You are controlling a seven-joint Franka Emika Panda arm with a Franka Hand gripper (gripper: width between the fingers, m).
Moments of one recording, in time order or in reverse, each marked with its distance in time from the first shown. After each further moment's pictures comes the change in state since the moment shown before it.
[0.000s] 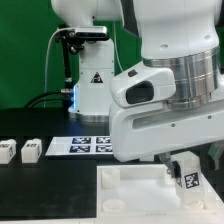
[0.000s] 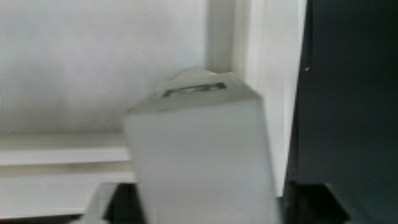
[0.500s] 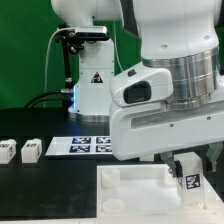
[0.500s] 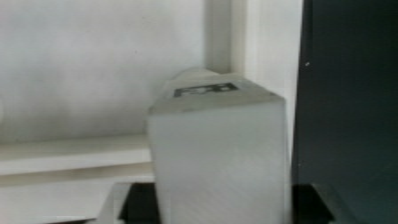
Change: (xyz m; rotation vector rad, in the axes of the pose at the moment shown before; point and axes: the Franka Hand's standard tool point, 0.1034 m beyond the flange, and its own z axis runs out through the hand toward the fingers) arm 0.001 0.001 0.001 -0.004 0.005 0.155
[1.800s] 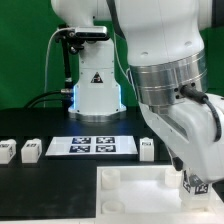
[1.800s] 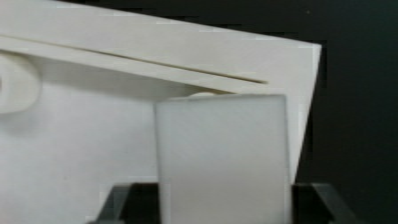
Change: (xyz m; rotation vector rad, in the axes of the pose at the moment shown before) arm 0.000 0.008 0.002 0.039 -0.043 1.277
